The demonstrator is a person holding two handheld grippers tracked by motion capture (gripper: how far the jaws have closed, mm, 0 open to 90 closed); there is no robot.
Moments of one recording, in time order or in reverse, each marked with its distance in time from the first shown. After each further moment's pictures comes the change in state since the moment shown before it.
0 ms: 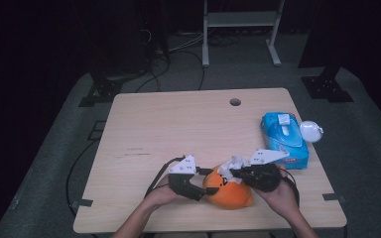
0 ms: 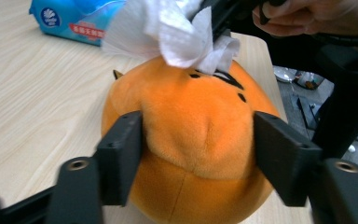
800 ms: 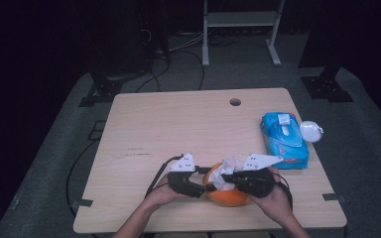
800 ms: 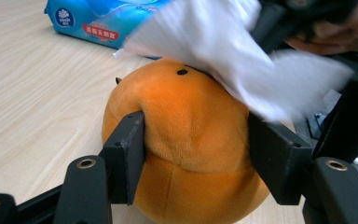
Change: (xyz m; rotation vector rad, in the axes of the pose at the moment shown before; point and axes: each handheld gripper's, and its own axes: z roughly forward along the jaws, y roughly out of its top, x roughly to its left) left arm 0.002 -0.003 -0.002 -0.020 0.012 -0.015; right arm 0.022 0.008 0.004 -0.039 0.030 -0.027
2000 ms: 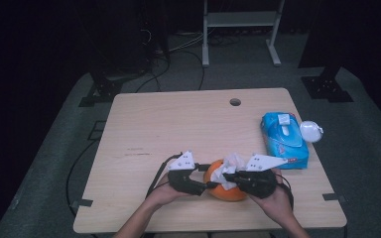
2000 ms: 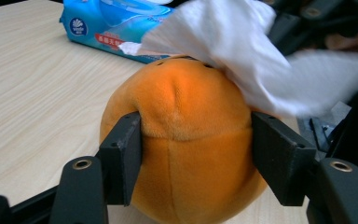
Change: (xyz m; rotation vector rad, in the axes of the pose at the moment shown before) left arm 0.000 0.004 0.001 -0.031 0.031 -0.024; right arm 0.000 -0.003 -0.005 -0.046 0.007 0.003
